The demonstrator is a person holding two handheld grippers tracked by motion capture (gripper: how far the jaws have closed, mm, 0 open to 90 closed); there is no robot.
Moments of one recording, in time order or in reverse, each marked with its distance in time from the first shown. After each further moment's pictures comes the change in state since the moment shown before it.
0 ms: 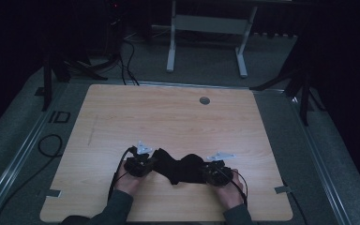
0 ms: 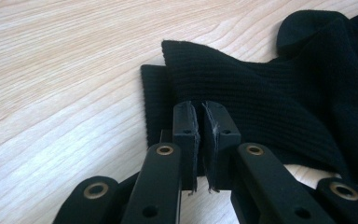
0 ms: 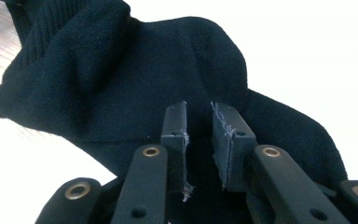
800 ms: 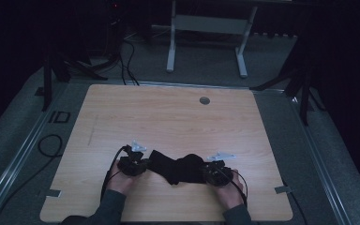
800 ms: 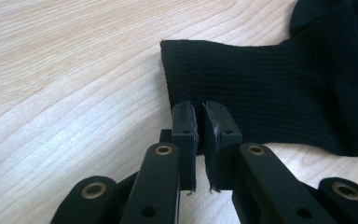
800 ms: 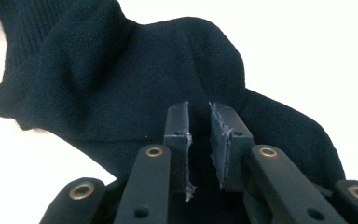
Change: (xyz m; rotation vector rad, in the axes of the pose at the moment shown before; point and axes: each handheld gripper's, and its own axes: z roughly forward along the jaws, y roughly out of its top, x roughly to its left) left arm 0.011 0.001 -0.016 0.088 0.014 -0.003; right arm 0.000 0.000 0.000 -0.004 -0.006 0.006
